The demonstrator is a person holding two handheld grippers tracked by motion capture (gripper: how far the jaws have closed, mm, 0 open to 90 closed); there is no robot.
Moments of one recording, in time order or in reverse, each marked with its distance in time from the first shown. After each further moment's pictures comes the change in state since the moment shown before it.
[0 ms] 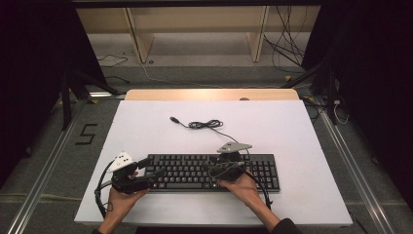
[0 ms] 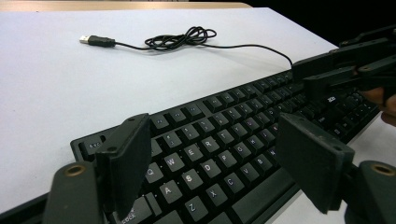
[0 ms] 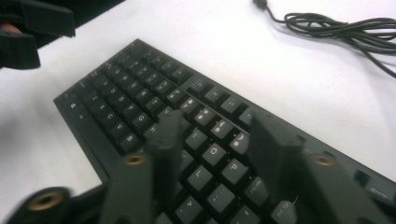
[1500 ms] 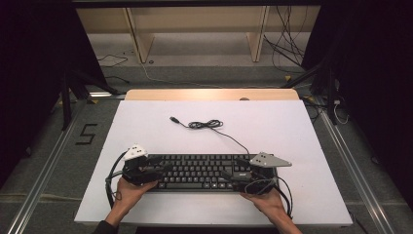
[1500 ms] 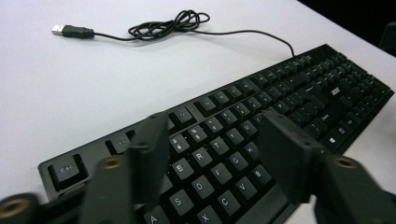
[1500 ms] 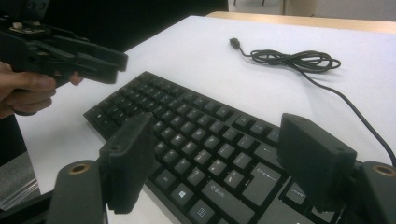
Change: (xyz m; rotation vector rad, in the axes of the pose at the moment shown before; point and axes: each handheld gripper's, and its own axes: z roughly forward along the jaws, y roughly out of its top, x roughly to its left) left arm -0.005 0.019 0.032 0.122 -0.024 0.023; right arm -0.007 -0.031 -0.076 -0.187 -0.009 0.016
